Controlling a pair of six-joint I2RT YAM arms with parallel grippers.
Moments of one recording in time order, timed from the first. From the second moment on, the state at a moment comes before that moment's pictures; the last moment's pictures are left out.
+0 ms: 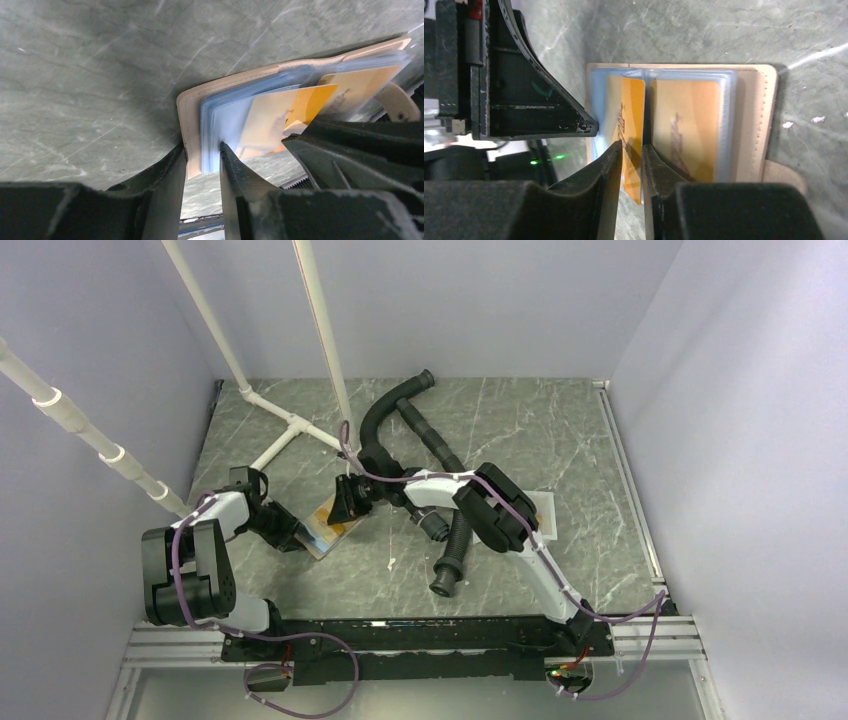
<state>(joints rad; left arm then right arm) 0.18 1.45 0.68 -0.61 0.34 -0.69 0.86 2.39 1.61 0.18 -0.68 0.71</state>
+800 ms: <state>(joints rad) 0.17 1.39 0.67 -0.59 0.30 -0.70 0.90 2.32 1.61 0.05 -0.58 0.42</state>
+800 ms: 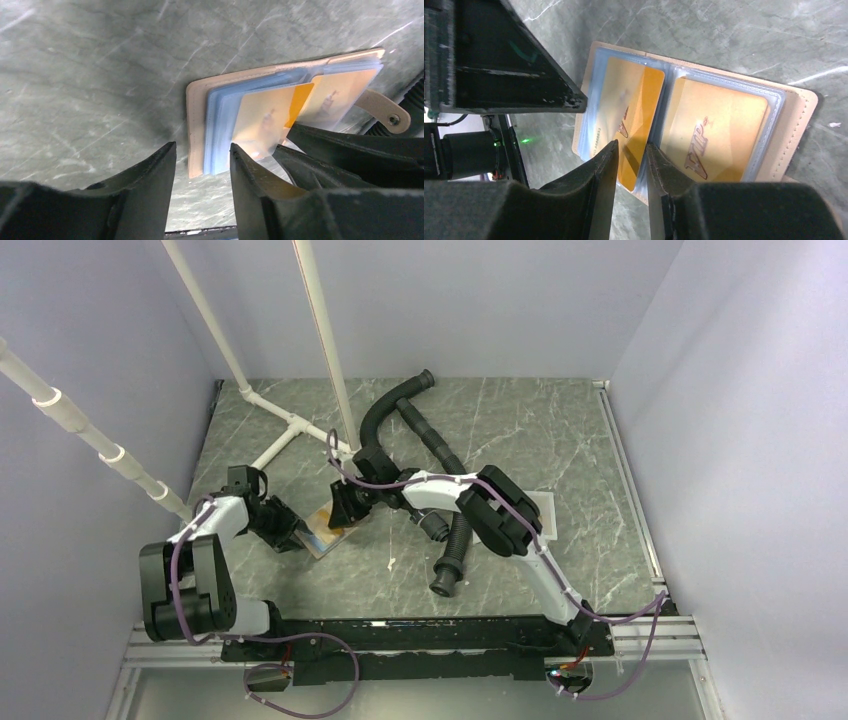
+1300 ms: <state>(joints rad) 0.18 1.34 0.66 -0.59 0.18 -0.75 0.87 2.31 1.57 0.08 -0.63 0.46</state>
